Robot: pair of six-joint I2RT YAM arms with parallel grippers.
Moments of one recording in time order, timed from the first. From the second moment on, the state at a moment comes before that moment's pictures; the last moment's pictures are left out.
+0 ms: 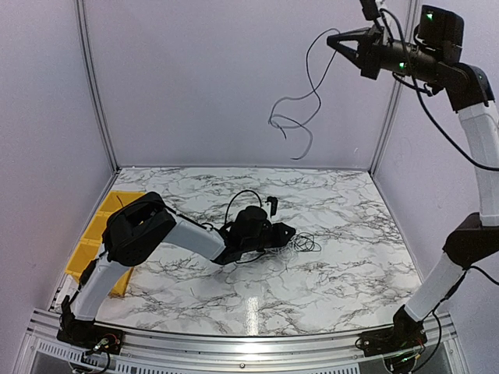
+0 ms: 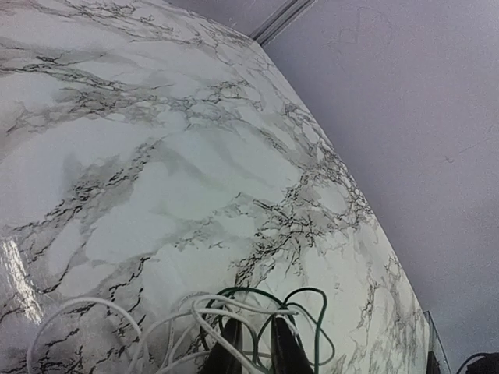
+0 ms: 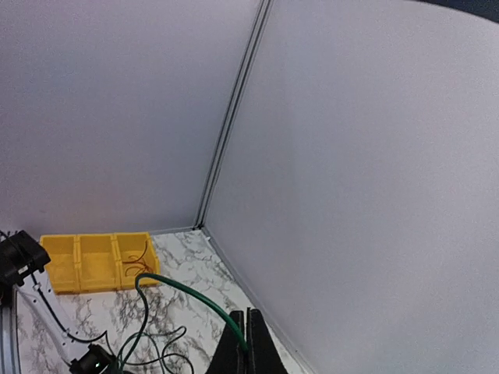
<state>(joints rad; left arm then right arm) -0.99 2.42 1.52 0.61 0.05 -0.78 0.47 1.65 2.46 -0.89 -0.57 -0.32</state>
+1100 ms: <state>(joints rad) -1.00 1.65 1.13 0.49 -0.14 -0.57 0.47 1.39 1.67 -0.62 -0.32 -0.35</state>
